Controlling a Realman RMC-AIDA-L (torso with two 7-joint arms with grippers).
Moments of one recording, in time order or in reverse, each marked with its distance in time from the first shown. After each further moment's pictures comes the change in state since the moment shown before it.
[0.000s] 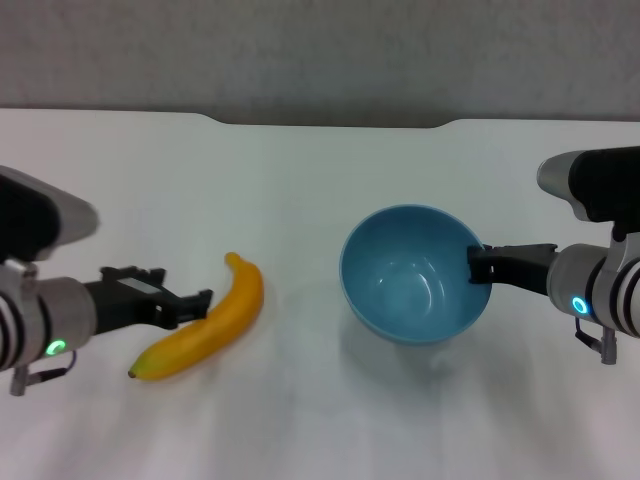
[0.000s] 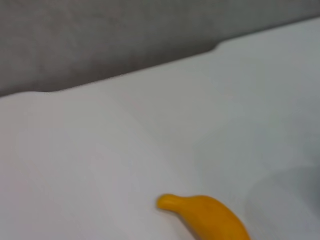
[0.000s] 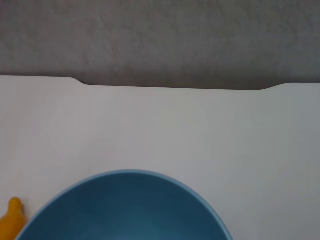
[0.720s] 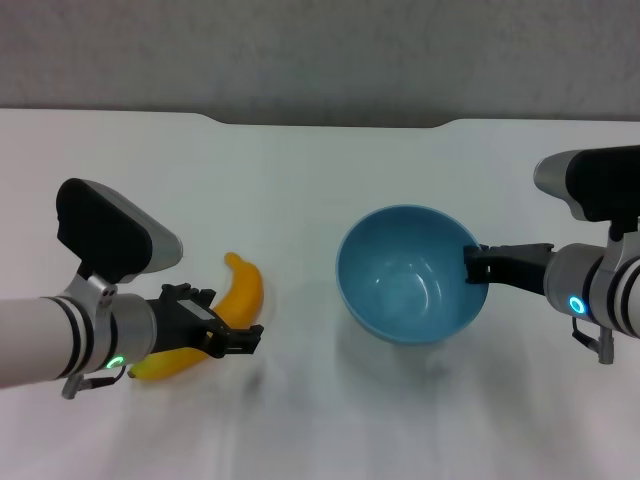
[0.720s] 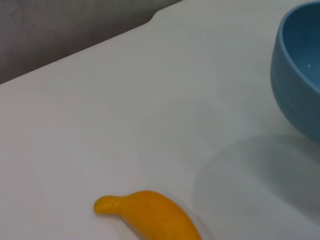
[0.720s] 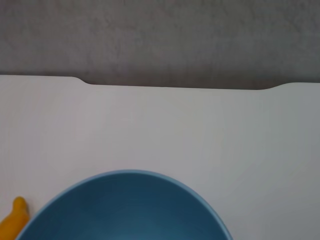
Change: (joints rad) left arm -0.127 -0.002 0.124 0.161 0.000 0.047 0.080; right arm 0.002 0.000 -0.005 0.005 0.004 -0.003 0.000
